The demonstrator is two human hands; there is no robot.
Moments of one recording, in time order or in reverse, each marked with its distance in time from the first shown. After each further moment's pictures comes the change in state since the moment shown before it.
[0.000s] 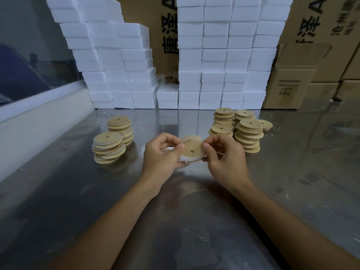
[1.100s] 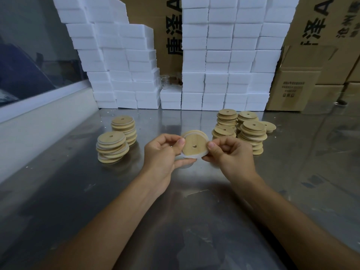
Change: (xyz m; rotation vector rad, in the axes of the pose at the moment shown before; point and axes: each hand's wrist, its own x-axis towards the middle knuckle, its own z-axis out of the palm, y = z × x) left_hand -0.001 0.012 0.001 -0.289 0.031 -0.199; right_hand 0.006 -0.008 -0.005 0.436 -0.052 0.235
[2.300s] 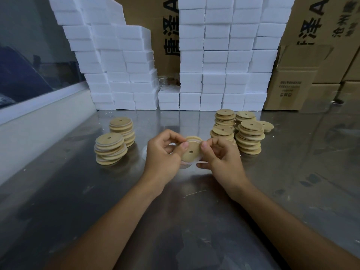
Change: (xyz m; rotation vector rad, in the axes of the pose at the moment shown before) left_hand 0.002 -0.006 -0.001 0.369 -0.064 0.356; right_hand -0.008 0.007 0.008 -0.094 -0.047 -0.002
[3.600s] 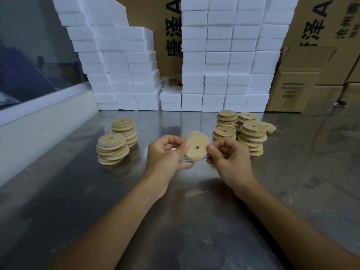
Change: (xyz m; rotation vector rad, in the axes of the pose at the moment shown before) left_hand -0.002 0.007 0.002 -0.253 0.032 -0.294; right_hand 0.007 0.000 -0.010 -0.120 0.077 -0.066
